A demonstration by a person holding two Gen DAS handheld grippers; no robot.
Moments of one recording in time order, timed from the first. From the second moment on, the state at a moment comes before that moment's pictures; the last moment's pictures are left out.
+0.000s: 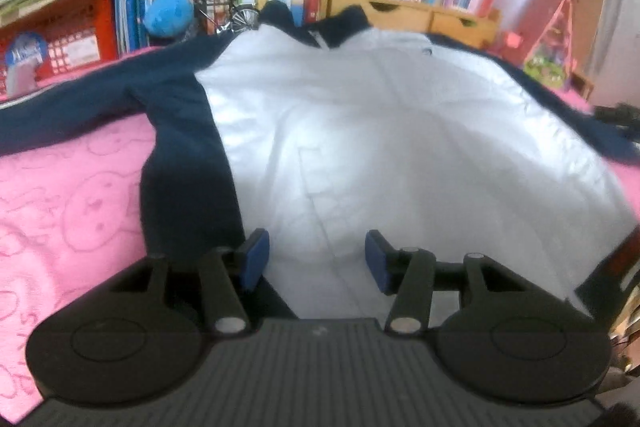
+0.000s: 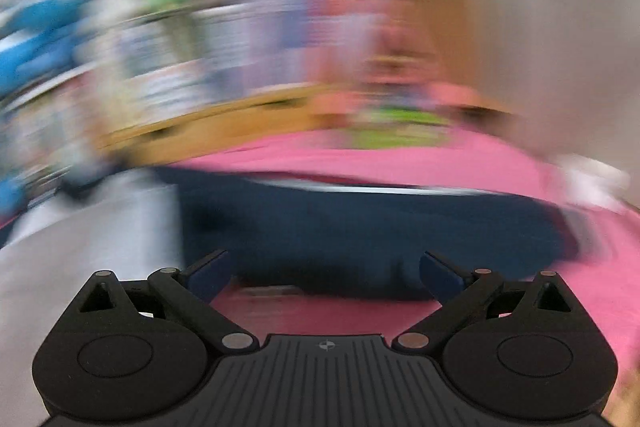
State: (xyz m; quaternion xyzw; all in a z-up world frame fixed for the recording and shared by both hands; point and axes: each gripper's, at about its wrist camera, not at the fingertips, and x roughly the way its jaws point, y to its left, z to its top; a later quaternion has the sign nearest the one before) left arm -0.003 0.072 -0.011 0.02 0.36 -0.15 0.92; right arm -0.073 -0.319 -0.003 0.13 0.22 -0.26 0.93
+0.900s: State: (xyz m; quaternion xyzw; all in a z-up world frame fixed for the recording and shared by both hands) left arm -0.012 0.067 -0.018 0.03 0.34 -0.10 0.93; right arm 0.008 -0.488 0.087 0.01 0.09 -0.42 0.90
